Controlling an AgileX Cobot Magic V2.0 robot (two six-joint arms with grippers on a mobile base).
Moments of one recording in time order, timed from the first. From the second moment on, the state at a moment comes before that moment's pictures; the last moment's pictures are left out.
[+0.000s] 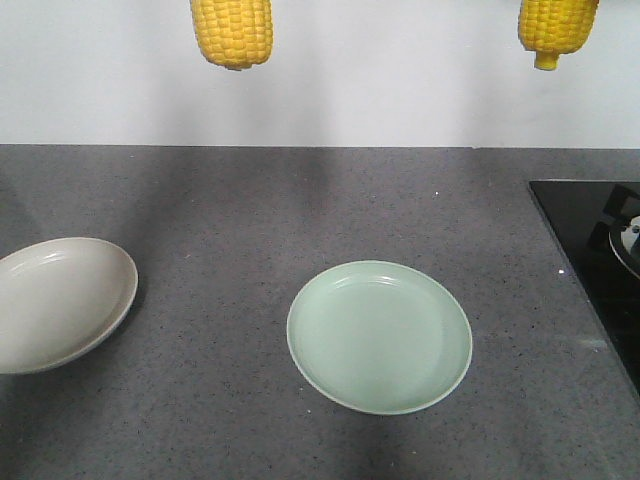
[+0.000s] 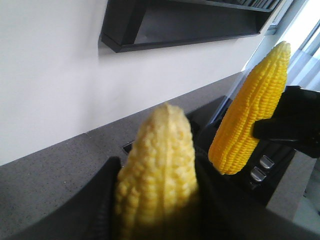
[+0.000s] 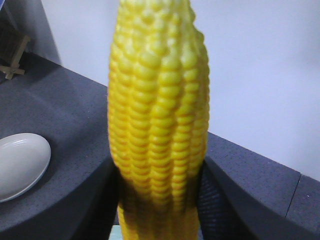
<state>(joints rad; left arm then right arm) -0.28 1.90 -2.69 -0.68 1.29 0.00 -0.11 1.50 -1.99 0.74 1.21 -0.56</state>
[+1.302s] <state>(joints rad) -0.28 1.90 -2.18 -0.24 1.28 0.01 0.27 1.80 -1.58 0.60 1.24 -0.53</state>
